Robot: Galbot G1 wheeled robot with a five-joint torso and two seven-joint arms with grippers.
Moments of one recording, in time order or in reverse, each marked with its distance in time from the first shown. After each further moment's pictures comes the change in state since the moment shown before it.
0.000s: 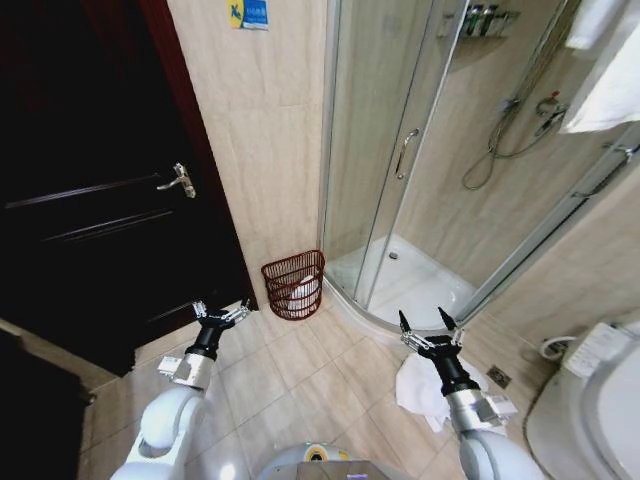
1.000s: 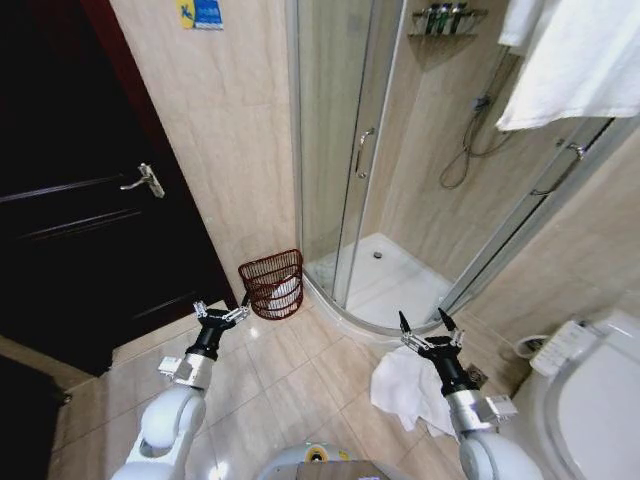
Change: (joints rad) left arm 0.001 -0.002 0.002 0.000 0.001 -0.004 0.003; right arm -0.001 0.000 0.002 -0.007 -0.001 0.005 -0.001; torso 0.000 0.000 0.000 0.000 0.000
